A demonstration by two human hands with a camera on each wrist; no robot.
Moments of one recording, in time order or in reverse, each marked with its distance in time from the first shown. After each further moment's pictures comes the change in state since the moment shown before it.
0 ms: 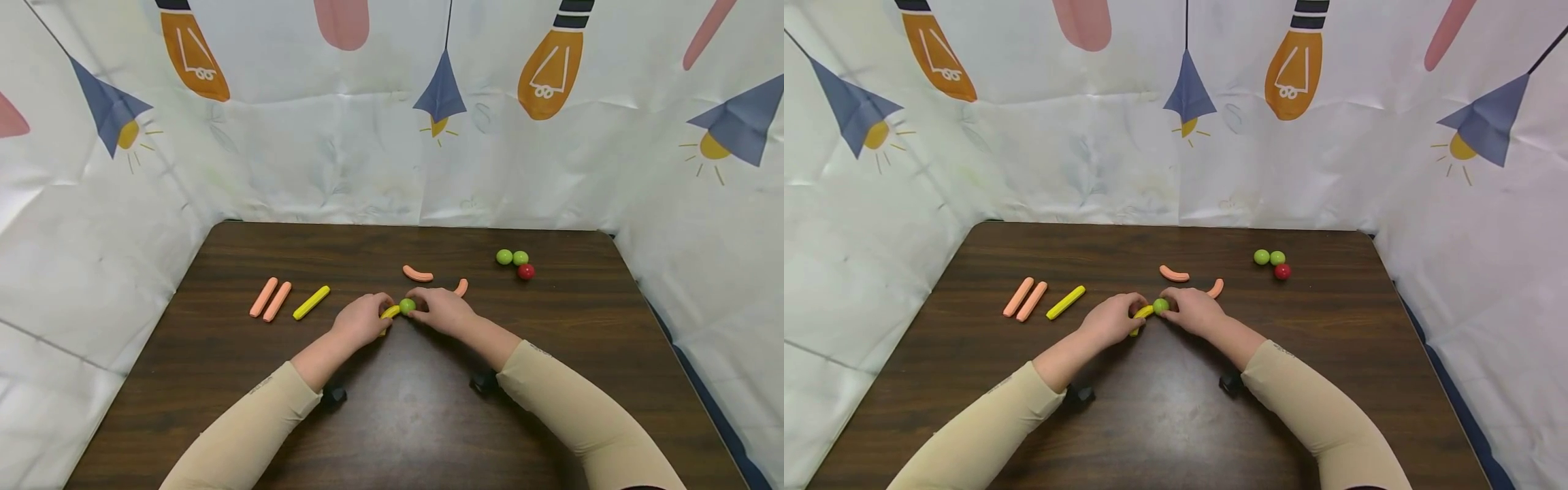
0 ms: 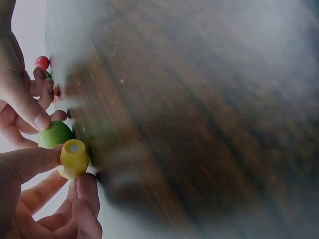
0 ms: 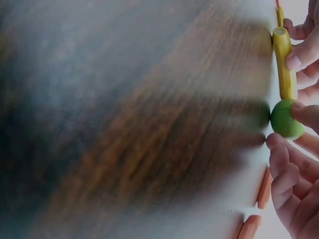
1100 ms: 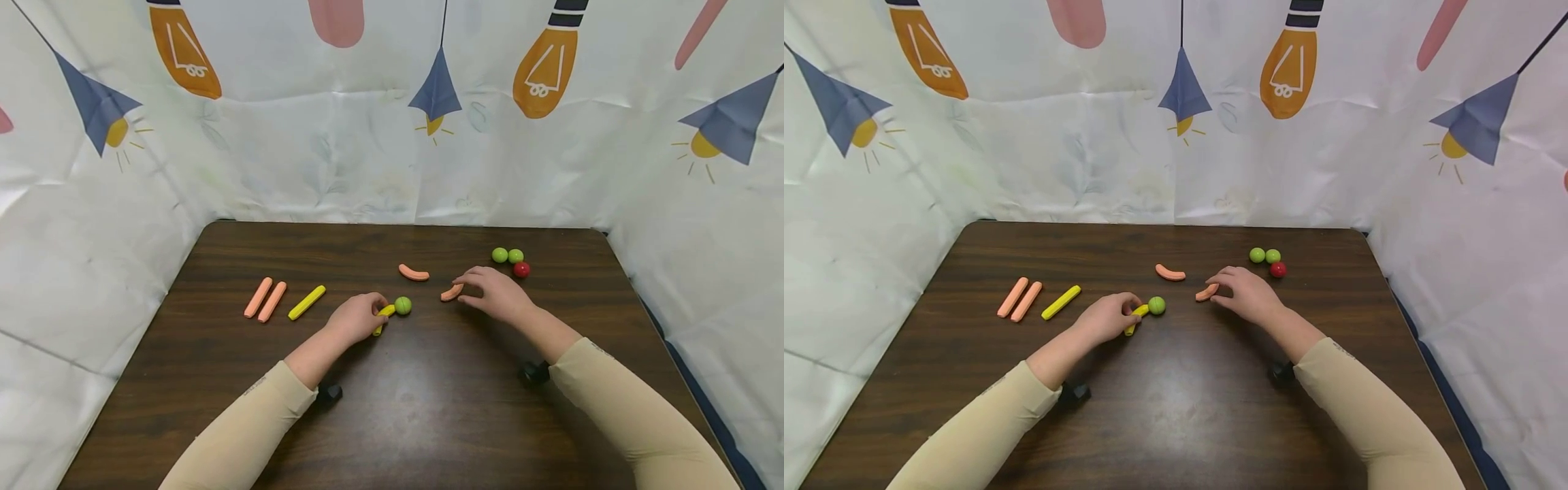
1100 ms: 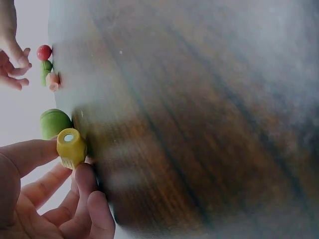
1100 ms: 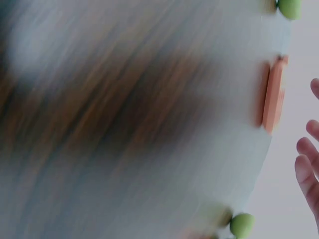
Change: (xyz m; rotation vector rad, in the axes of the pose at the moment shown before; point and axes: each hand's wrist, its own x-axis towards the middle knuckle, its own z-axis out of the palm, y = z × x) left_hand 0.005 -0.006 -0.002 -0.086 -0.054 -0.025; right_hand -0.046 0.077 -0.053 -0.145 0.195 -0.128
